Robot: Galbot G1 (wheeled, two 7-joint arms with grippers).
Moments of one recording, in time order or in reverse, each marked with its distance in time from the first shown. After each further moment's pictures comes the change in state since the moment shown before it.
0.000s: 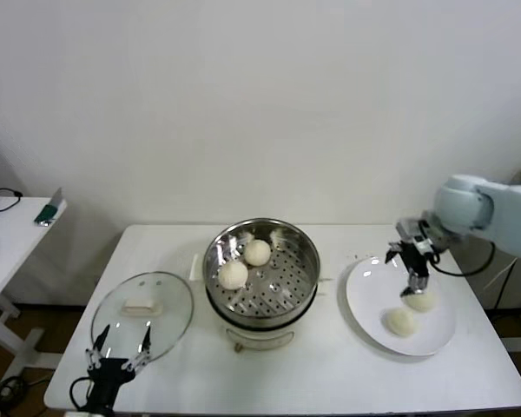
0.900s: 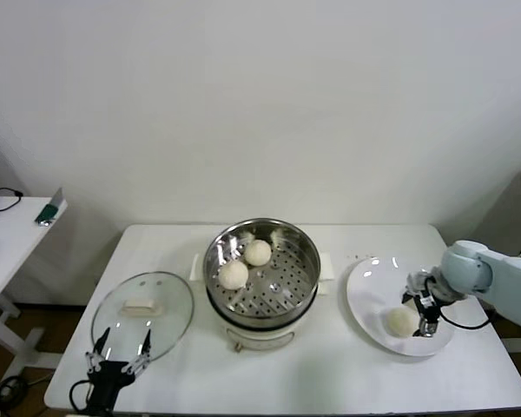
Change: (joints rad) left arm 0.009 0.001 0.000 0.005 0.004 -0.005 0.000; right arm -0.514 -0.032 0.397 -0.116 -0.201 -0.058 0.077
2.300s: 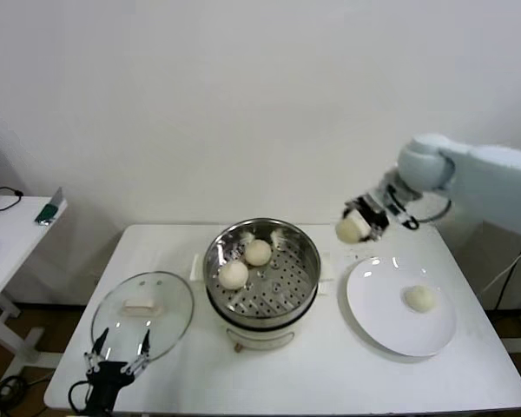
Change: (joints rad) left arm 0.005 -0.013 -0.003 -0.011 0.007 -0.002 -0.007; right arm 0.714 0.346 -0.273 0.078 0.073 0.422 -0.079
